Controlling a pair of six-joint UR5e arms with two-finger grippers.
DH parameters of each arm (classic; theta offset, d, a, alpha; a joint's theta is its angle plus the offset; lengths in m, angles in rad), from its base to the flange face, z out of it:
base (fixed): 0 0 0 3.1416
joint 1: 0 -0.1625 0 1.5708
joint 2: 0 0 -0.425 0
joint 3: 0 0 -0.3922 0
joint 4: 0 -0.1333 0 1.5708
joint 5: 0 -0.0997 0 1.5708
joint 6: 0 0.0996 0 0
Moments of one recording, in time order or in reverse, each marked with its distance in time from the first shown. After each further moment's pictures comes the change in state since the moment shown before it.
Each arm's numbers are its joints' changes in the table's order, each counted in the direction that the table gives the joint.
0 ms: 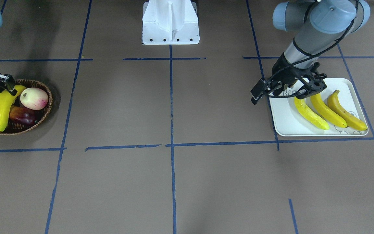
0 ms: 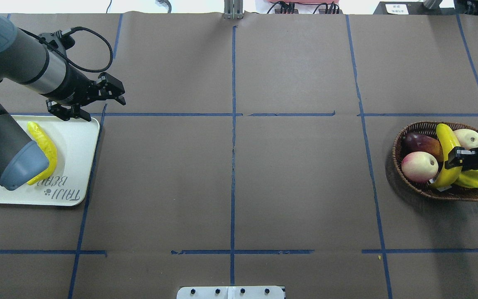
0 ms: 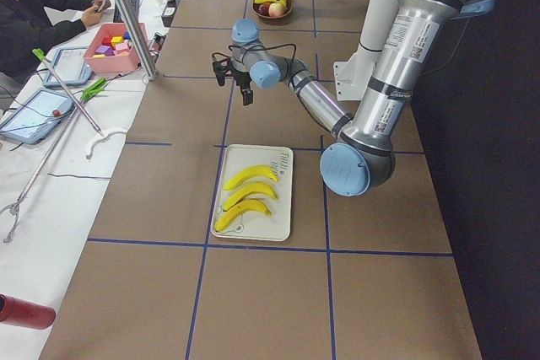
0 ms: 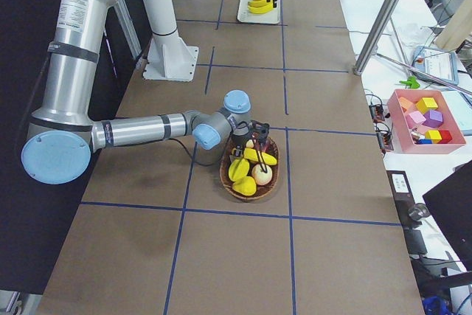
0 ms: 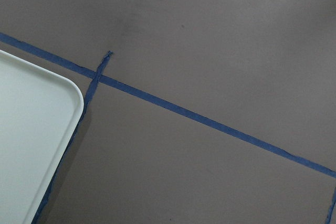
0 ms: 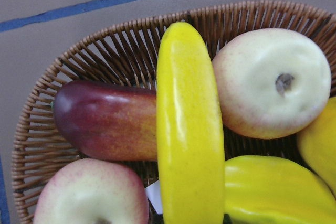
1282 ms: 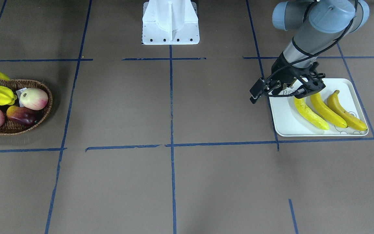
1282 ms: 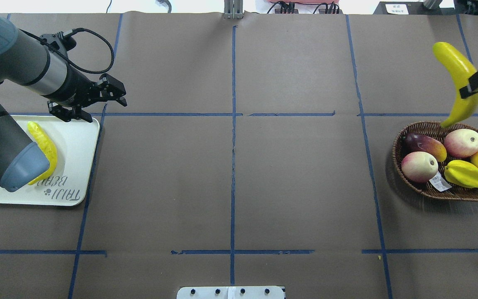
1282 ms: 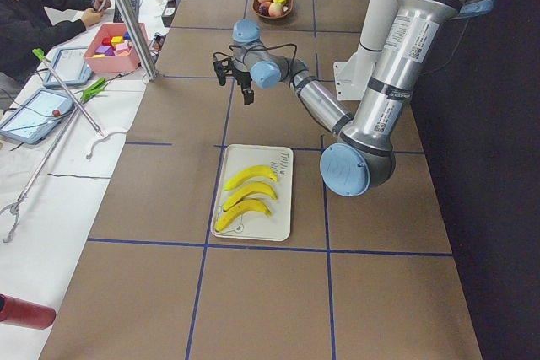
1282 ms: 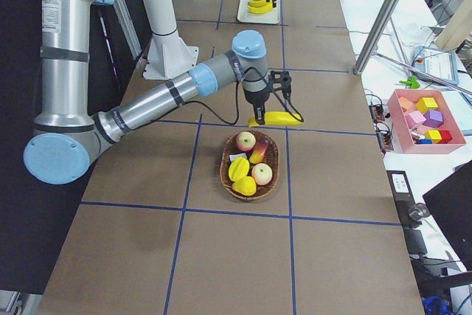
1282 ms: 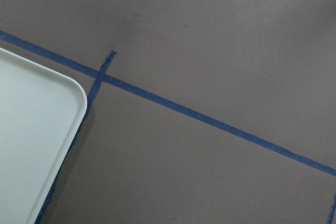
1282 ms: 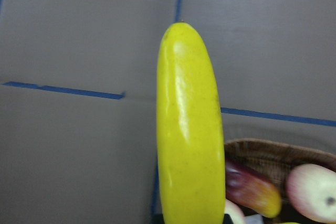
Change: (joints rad) left arm -0.007 0.001 0.000 0.008 0.002 0.000; right arm -0.225 -0.408 -0.262 0.690 -0.177 -0.500
